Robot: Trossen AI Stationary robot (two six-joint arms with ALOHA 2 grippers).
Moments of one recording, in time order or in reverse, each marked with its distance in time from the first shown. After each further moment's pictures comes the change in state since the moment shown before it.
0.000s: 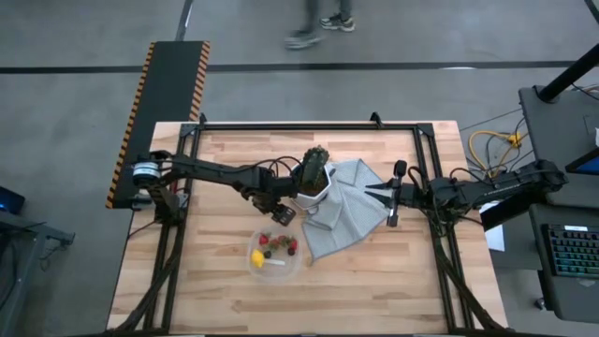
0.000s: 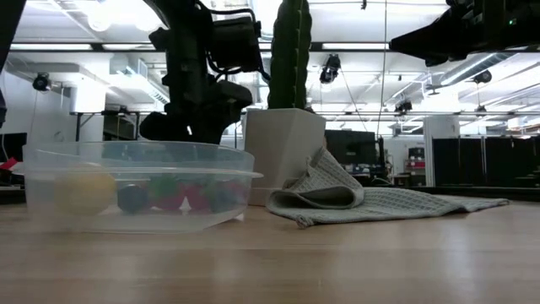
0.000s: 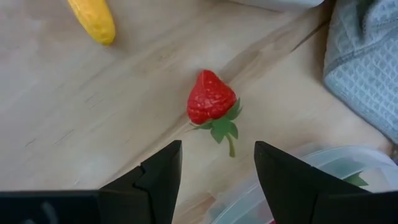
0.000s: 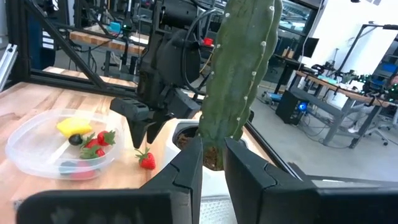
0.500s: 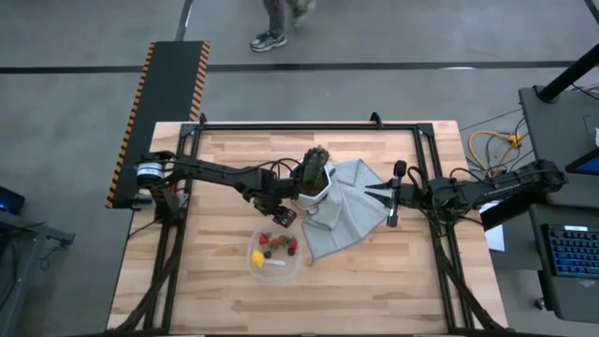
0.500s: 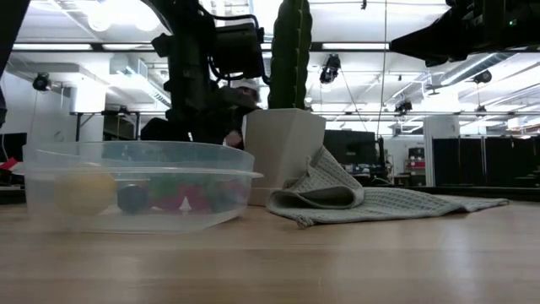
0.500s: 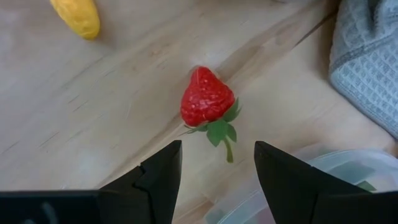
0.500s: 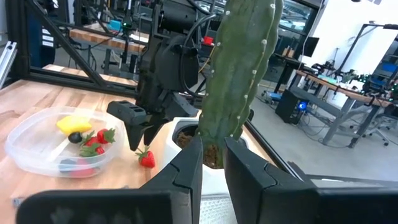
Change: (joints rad) left arm -0.007 0.030 -0.001 0.022 0.019 0.000; right arm 0.000 0.000 0.000 -0.006 0.000 -0.003
